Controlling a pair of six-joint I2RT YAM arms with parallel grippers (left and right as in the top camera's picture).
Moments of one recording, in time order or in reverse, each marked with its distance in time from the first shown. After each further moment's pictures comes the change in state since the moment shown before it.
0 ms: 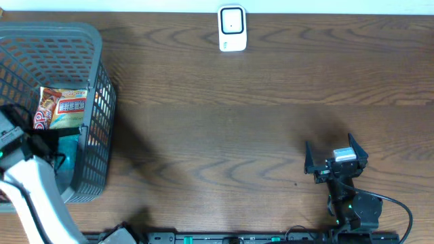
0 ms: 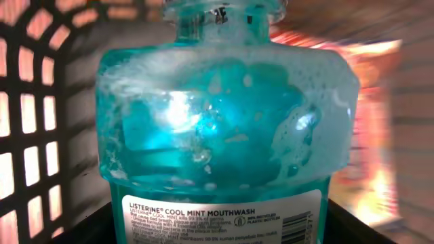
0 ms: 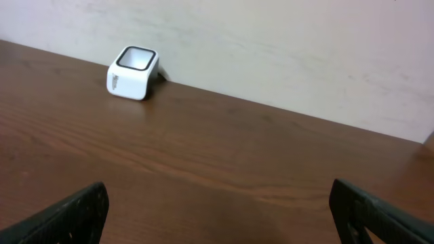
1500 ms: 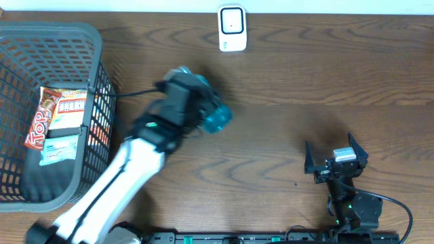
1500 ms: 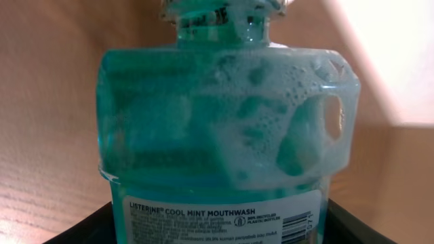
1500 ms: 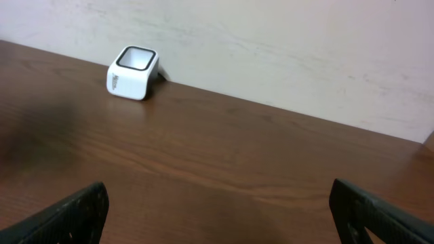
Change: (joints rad) left arm -1.200 0.172 0.012 0.403 0.131 -0.266; right arm 0.000 0.000 0.000 0.000 0.000 0.000
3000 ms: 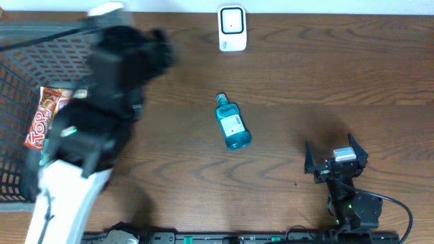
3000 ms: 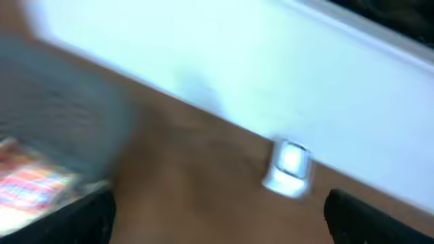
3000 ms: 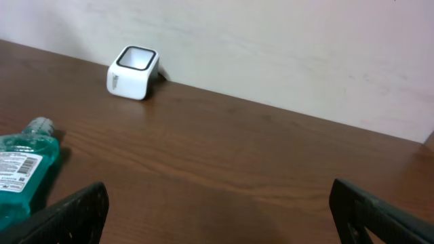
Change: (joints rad) left arm 0.200 -0.127 0.602 -0.391 -0.432 0.575; right arm 0.000 0.000 0.000 0.000 0.001 0.000
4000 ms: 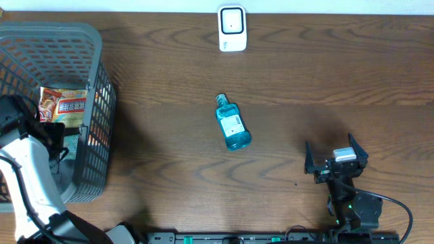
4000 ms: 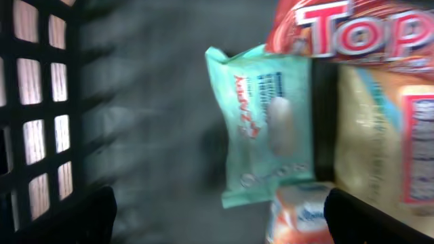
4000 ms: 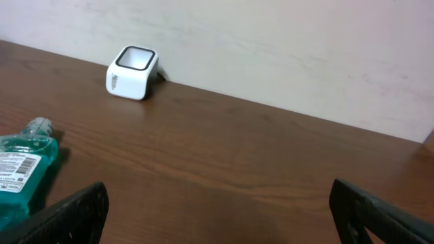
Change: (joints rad) left arm 0.976 0.151 -0.564 -0.106 0.270 -0.384; right arm 0.000 0.000 0.000 0.000 0.001 0.000
